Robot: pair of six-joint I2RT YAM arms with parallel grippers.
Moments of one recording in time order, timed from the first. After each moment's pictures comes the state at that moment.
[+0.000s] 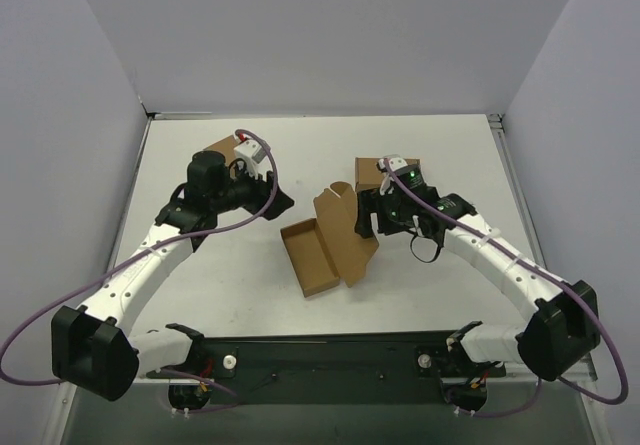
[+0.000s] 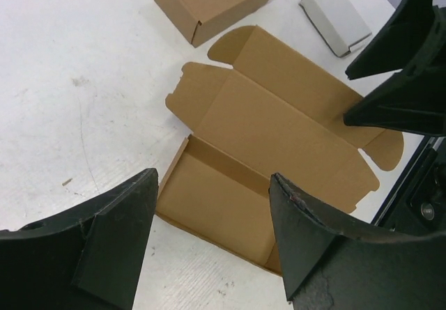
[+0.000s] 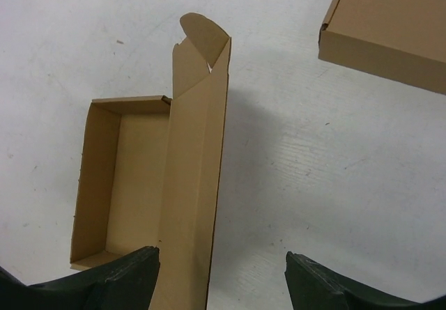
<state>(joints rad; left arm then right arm) -0.39 1.19 0.98 -0.19 0.46 -0.15 0.54 1.25 0.99 -0.55 -0.07 0.28</state>
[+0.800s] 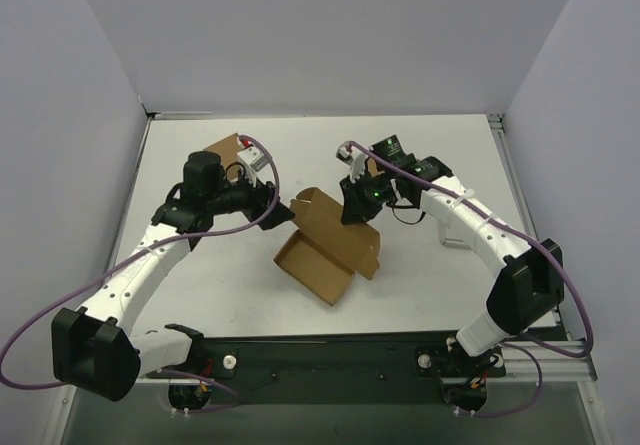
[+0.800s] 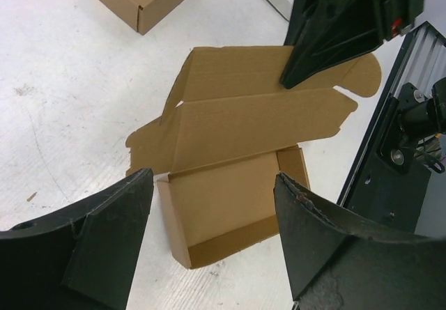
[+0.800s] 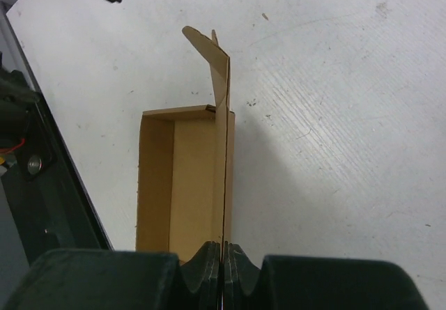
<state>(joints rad) -0.35 1.19 0.97 -0.24 0.69 -0.04 0.55 1.56 1.33 -0.72 -0.48 -0.13</state>
